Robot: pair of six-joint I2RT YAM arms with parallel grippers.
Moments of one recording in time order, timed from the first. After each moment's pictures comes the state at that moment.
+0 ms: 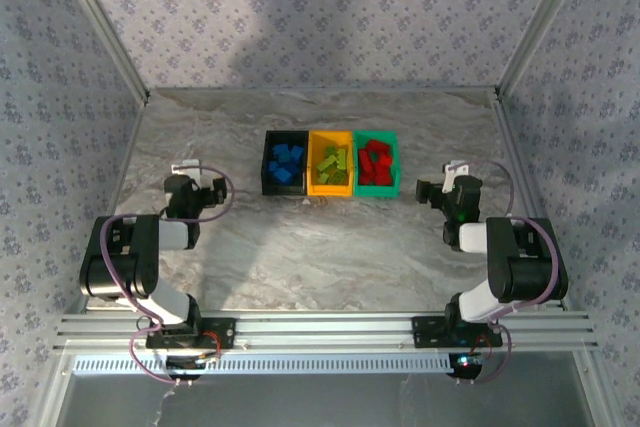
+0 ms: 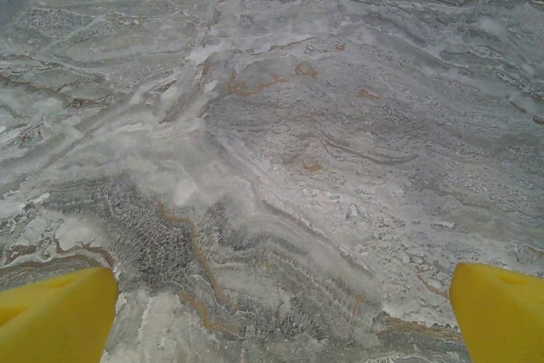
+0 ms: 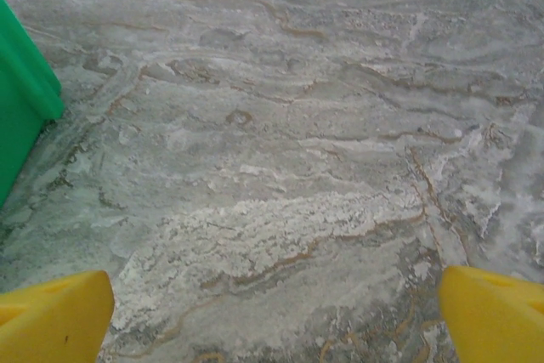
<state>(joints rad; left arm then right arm) 0.01 1.54 0.39 0.68 -0.07 -0.04 -0.03 1.51 0.37 0.68 0.01 -0.02</state>
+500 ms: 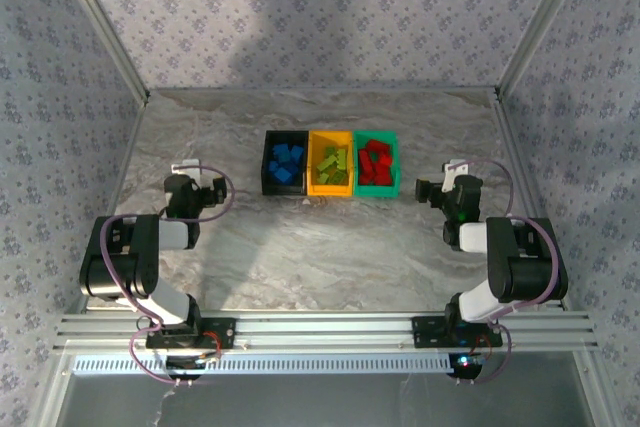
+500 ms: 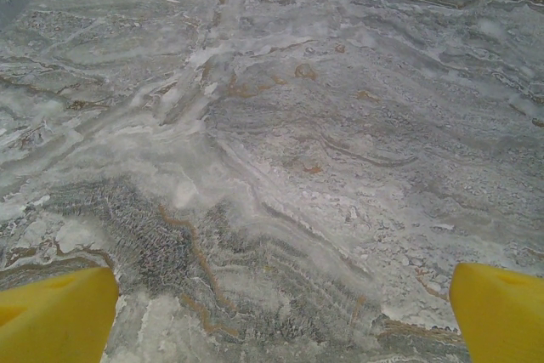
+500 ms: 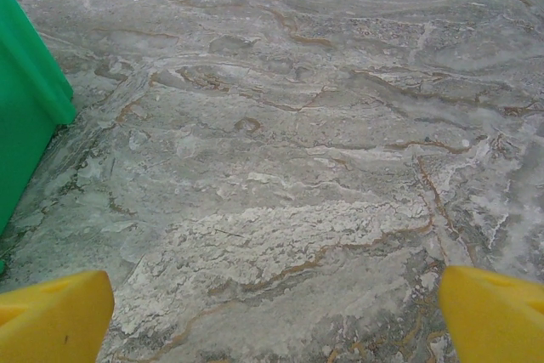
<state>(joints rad) 0.01 1.54 0.39 0.68 -0.07 -0.04 -0.03 1.51 0.37 0.68 0.00 -0.03</state>
